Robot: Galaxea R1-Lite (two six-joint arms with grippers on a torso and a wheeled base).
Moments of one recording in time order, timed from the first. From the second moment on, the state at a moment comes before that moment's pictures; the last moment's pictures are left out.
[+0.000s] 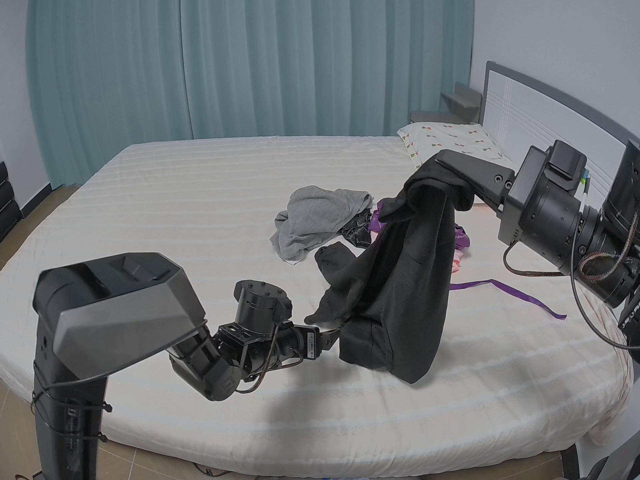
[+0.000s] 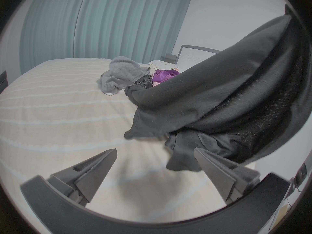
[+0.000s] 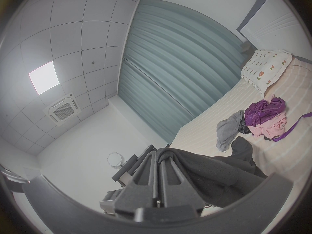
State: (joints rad) left arm -0.56 2.34 -0.92 -0.89 0.00 -0.31; right arm 0.63 1.51 -0.73 -0.95 0.13 0.80
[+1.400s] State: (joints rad) left arm -0.54 2.19 -0.99 -0.76 0.11 -0.51; right arm 0.33 1.66 -0.74 -1.03 0.12 0.79
